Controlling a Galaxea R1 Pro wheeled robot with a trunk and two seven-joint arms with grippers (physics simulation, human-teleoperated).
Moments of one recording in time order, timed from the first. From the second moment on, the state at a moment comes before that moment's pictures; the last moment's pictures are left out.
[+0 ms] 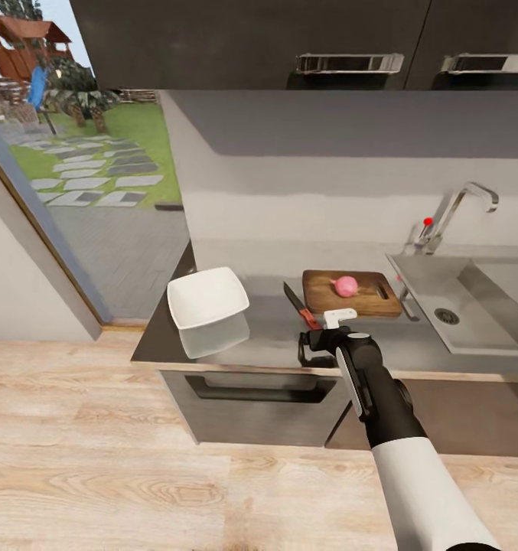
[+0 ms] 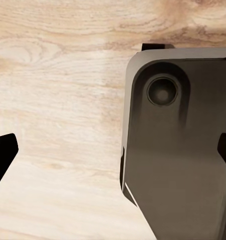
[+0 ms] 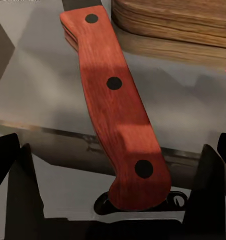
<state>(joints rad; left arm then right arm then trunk) -0.19 0.01 -0.16 0.08 0.19 -0.32 0.15 -0.74 0.11 0.04 -1.20 0.16 0.76 0.08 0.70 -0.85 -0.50</state>
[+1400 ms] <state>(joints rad) -0.19 0.01 -0.16 0.08 0.19 -0.32 0.15 -0.74 0.13 0.05 -1.19 0.15 0.75 0.08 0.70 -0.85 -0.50</state>
